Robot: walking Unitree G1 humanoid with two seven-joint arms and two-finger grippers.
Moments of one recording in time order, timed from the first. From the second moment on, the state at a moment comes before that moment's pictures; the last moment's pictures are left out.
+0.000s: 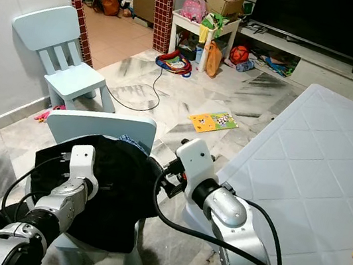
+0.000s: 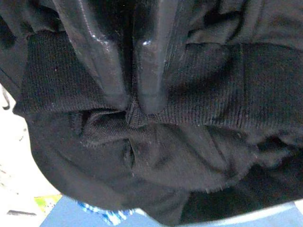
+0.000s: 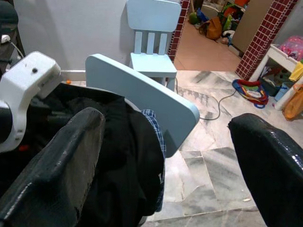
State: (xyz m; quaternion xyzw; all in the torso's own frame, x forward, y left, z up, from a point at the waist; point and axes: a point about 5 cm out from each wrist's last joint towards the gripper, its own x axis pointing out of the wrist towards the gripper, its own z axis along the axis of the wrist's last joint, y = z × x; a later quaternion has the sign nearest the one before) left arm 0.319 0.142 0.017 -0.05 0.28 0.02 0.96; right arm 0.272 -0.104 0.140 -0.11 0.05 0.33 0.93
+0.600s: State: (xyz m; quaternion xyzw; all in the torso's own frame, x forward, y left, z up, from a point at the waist) left arm 0.294 0.115 0.024 -0.05 0.28 -0.02 0.96; right arm 0.275 -0.103 0.139 -0.12 0.04 0.34 0.93
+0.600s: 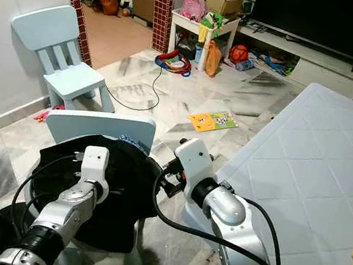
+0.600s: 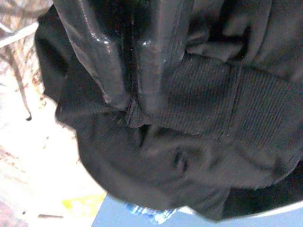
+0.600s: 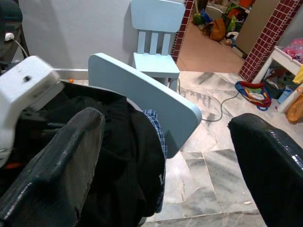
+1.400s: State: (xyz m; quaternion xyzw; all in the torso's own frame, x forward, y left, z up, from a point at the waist) left arm 0.262 0.116 0.036 -0.02 0.33 -0.03 0.94; right arm 0.276 -0.099 0.136 -0.13 0.04 0.36 0.92
